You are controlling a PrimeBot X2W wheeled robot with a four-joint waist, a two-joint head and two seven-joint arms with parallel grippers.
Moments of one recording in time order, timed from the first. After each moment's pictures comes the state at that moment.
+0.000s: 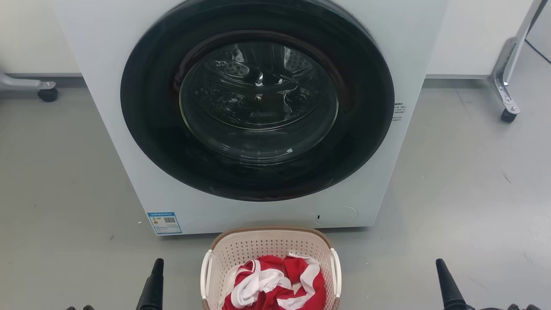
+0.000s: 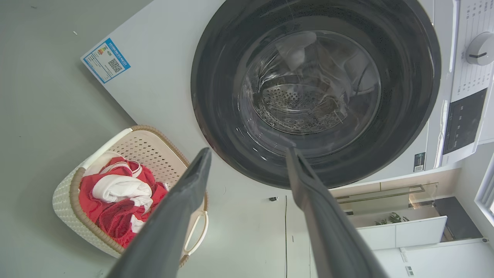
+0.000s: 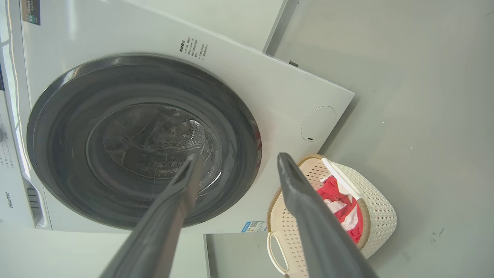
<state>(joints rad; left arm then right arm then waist) -0.03 0.04 -0.05 0.25 -1.27 -0.05 0.00 -0.05 -0.03 0.05 0.28 1.27 0.05 0.00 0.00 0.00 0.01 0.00</state>
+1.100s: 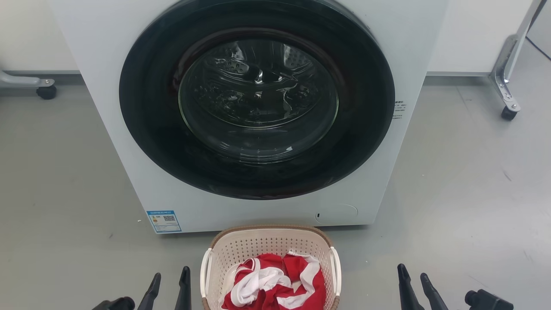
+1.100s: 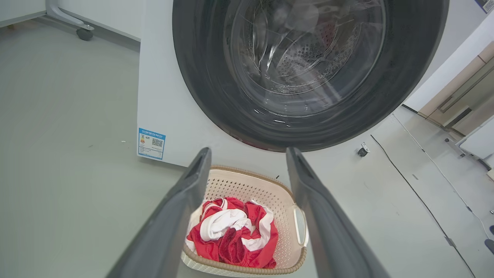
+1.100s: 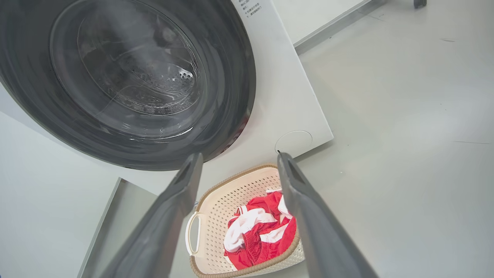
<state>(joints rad) -0.01 0.11 -0.22 0.22 -0.66 0.04 -0.12 -0.05 -0.06 0.24 0.27 0.75 -0.04 -0.12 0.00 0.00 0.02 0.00</state>
